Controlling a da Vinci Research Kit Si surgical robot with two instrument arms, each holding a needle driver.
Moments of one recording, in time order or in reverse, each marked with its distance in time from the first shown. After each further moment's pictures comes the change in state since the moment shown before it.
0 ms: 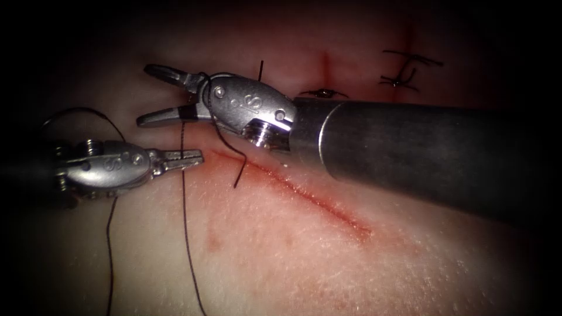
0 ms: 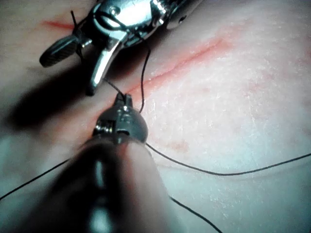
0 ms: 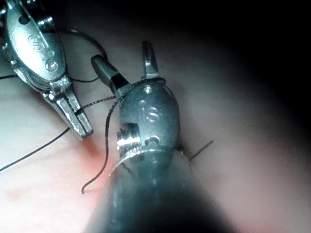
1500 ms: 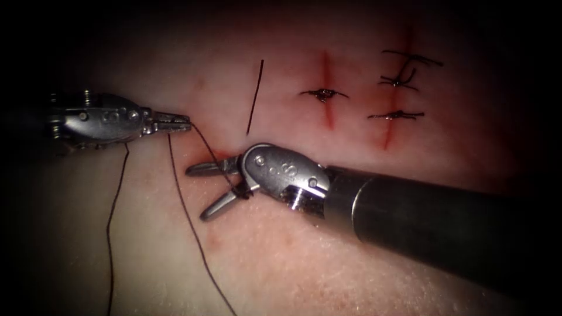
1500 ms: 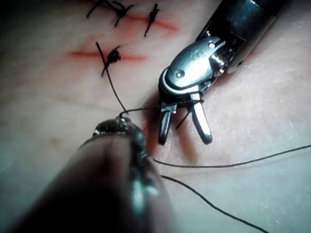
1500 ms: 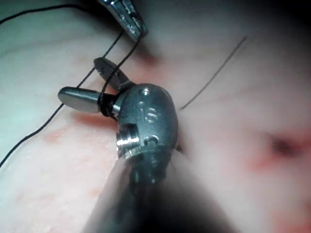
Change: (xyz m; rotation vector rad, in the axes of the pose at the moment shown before) right arm -0.009 -0.004 -0.006 0.610 0.040 0.275; left arm 0.000 -0.007 0.001 -0.094 -0.130 0.136
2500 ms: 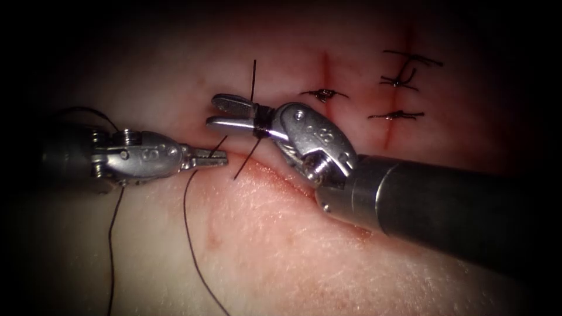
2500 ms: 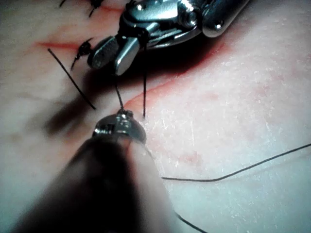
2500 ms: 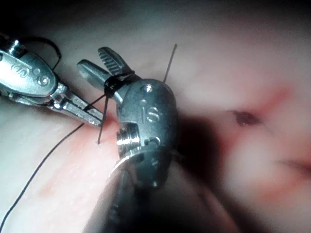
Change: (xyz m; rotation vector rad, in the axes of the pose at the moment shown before) right arm 0.006 0.001 -0.006 -0.722 0.232 0.127; left arm 0.001 0.005 0.005 -0.060 0.093 -0.056
